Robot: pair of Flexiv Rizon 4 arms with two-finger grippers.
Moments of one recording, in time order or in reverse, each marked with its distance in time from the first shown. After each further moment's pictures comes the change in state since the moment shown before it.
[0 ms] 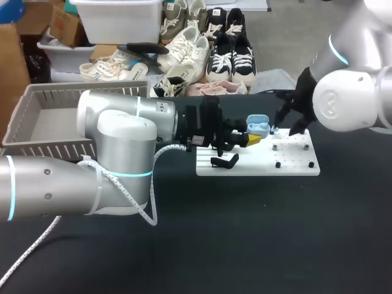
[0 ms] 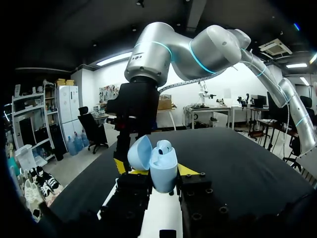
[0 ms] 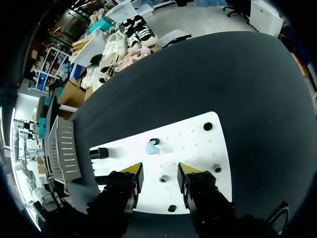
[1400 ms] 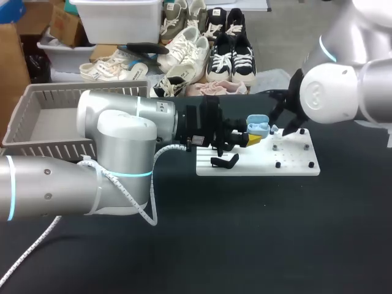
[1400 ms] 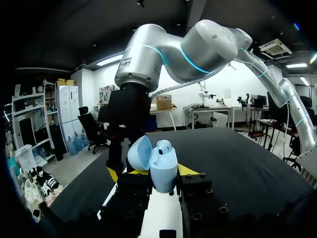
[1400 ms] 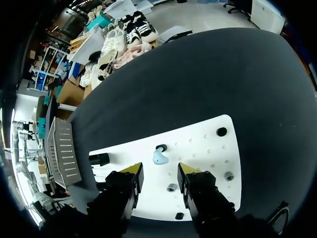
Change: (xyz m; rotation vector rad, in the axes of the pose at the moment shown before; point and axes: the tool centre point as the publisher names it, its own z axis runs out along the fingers) left arm 0.000 0.000 0.000 0.000 0.000 0.000; right arm -0.007 0.010 0.018 -0.004 0.031 0.008
